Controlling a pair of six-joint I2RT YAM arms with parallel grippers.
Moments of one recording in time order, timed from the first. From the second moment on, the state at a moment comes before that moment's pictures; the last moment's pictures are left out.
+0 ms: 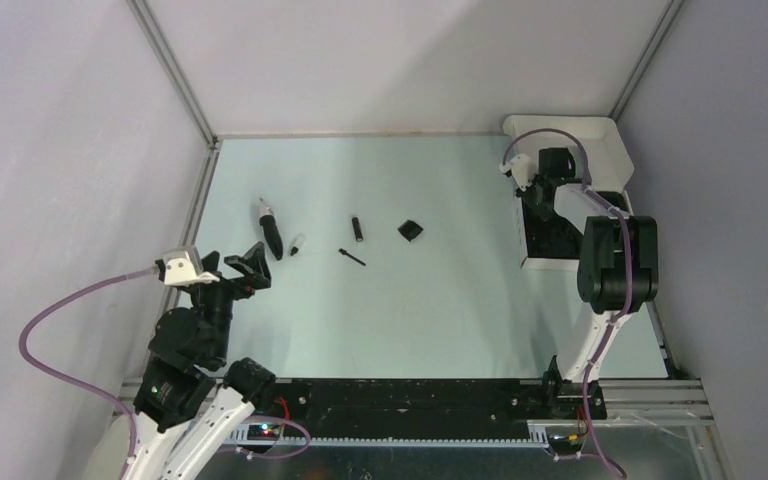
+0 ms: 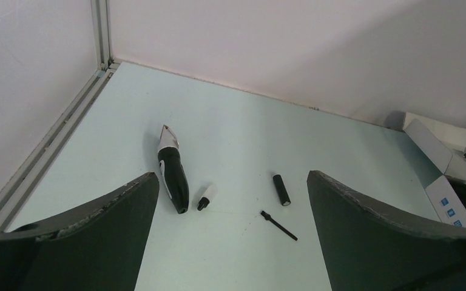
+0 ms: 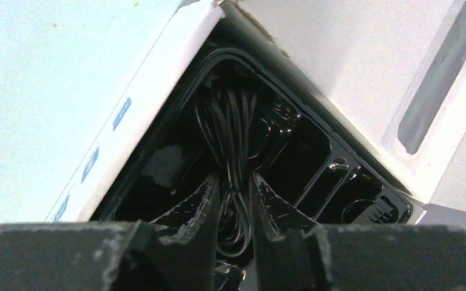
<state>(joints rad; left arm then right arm) -0.53 0.17 0.66 -0.41 -0.58 -0.22 0.00 1.88 1.30 -0.34 0.09 -0.77</state>
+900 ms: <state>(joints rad) -0.53 0.17 0.66 -0.41 -0.58 -0.22 0.39 1.67 1.41 -0.36 0.20 -0.28</state>
